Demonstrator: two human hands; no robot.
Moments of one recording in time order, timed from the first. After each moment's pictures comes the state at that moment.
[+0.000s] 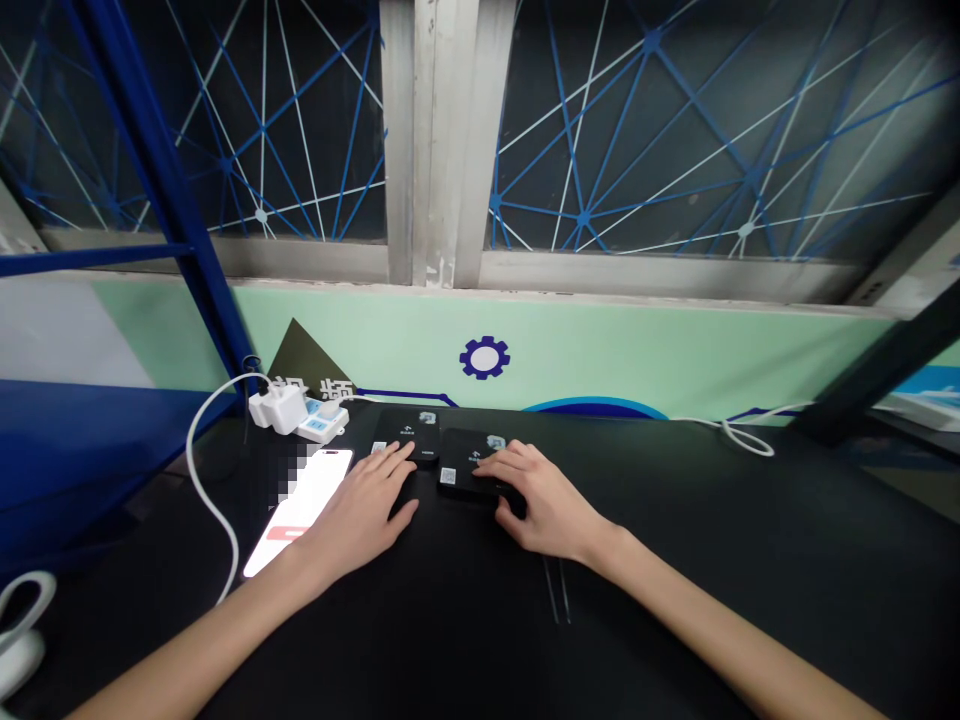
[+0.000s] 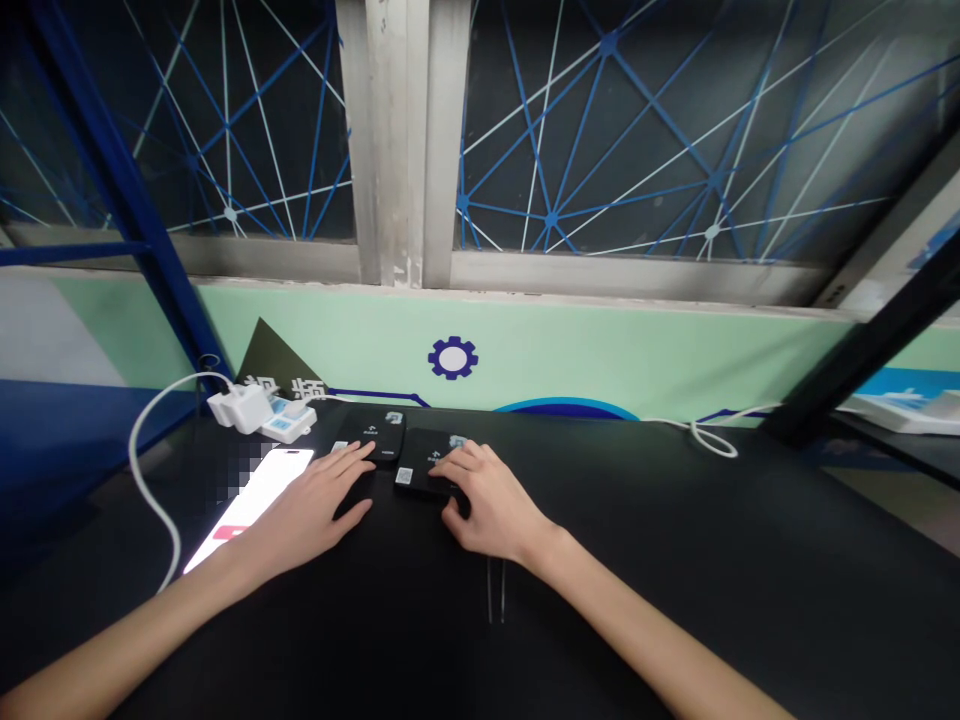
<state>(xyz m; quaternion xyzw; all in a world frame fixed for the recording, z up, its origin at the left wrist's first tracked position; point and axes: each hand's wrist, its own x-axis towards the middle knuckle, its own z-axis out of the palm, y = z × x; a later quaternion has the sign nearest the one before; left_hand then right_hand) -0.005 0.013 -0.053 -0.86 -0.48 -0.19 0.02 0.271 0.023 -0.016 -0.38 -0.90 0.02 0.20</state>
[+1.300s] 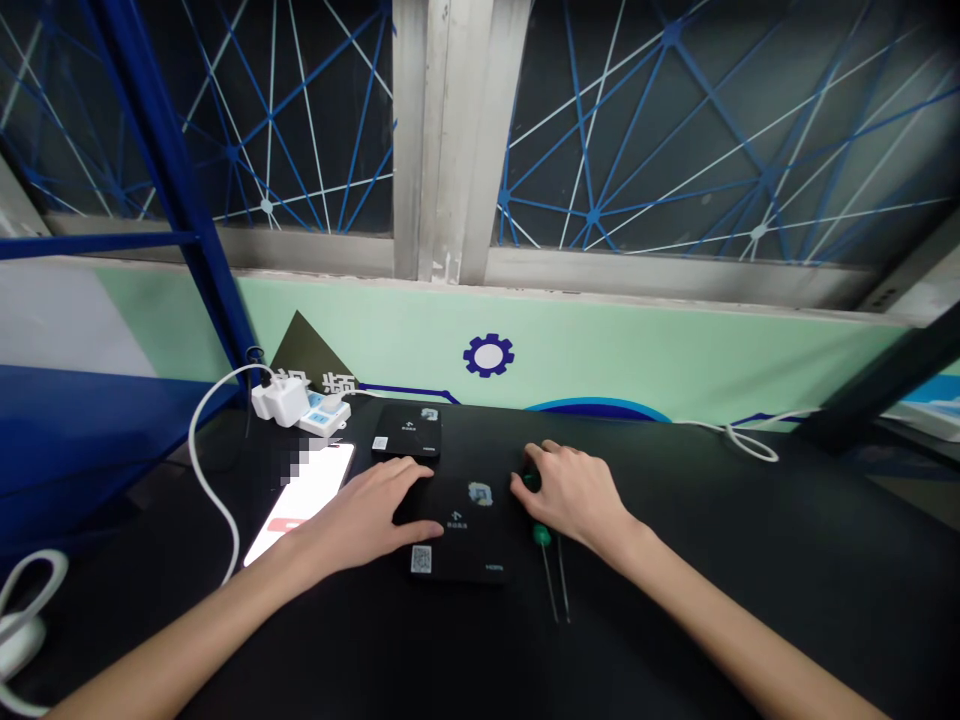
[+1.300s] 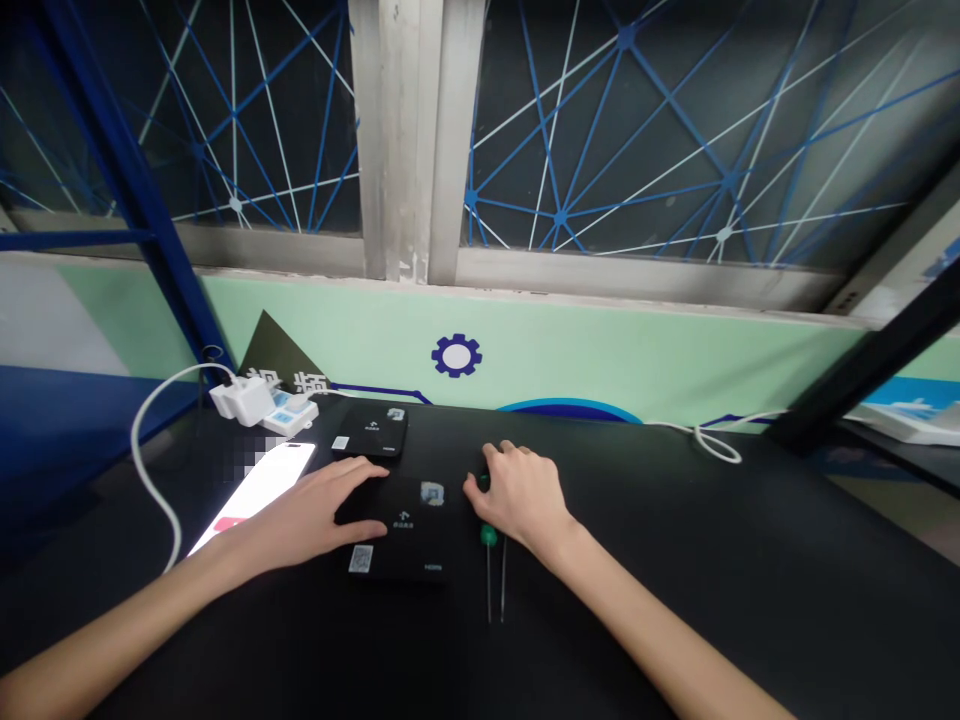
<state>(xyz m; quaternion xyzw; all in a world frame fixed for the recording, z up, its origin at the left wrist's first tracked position) 0.003 0.000 -0.023 -0.86 -0.48 -0.14 -0.12 0.281 0.032 -0.019 -0.62 -0.77 -0.11 0.05</state>
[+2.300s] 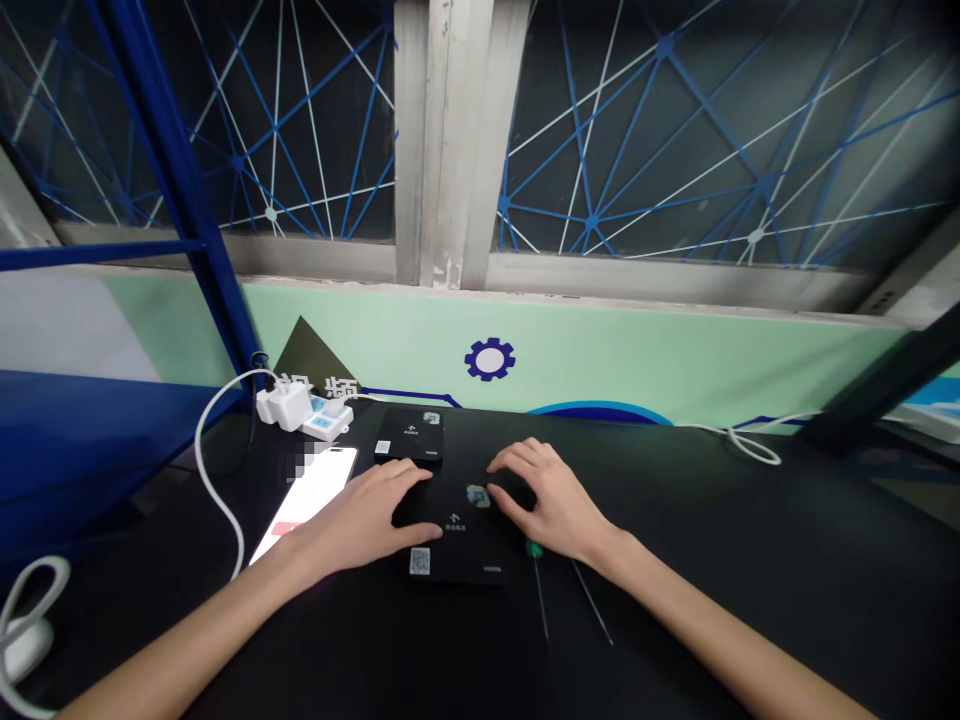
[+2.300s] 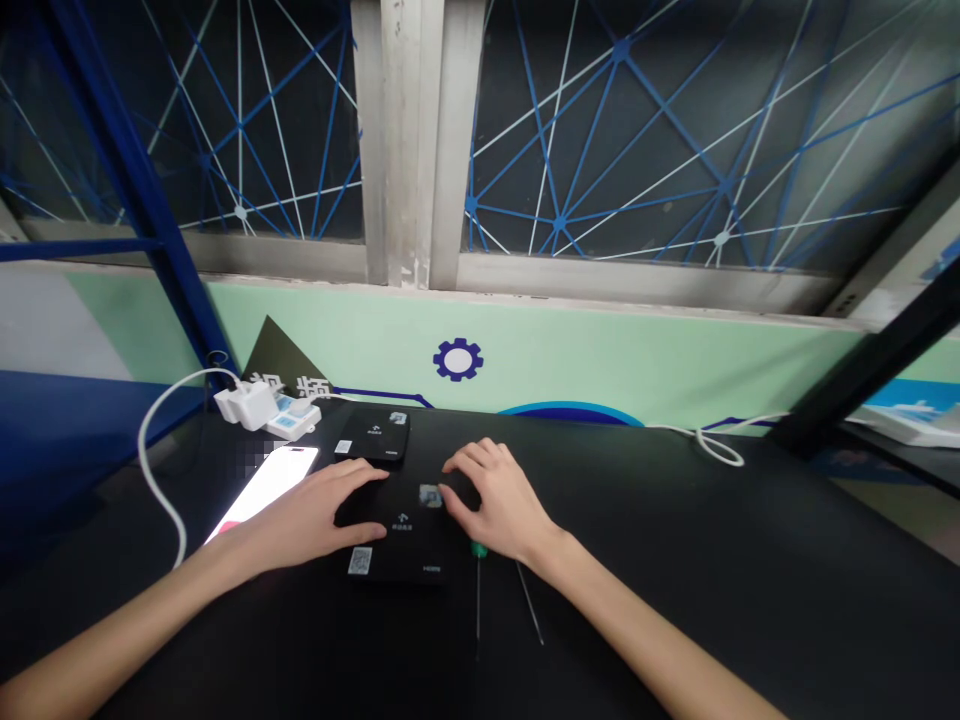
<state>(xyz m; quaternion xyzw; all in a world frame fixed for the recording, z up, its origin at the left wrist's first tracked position) 0.000 0.000 -0.015 -0.85 -0.50 -0.12 -0.15 0.275 0.028 -0.023 -0.41 -0.88 0.00 0.25</state>
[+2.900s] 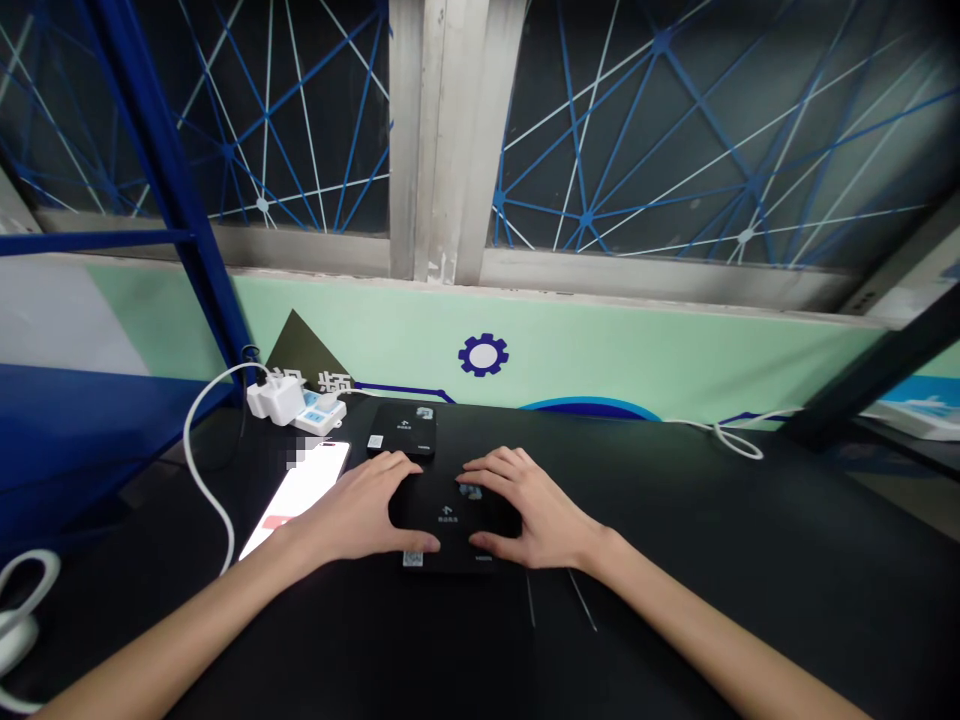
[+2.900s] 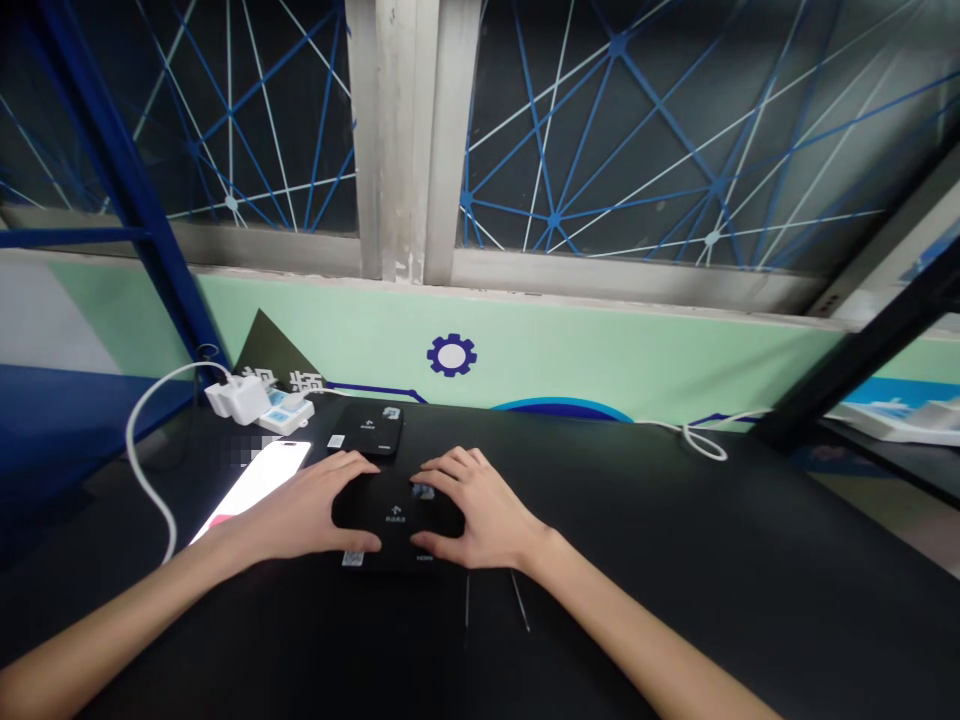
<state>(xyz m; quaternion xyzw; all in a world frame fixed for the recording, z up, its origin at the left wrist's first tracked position) 0.006 0.002 -0.011 -0.83 -0.51 -0.11 -0.17 0.274 0.020 -0.020 -0.31 -0.93 0.08 0.18</state>
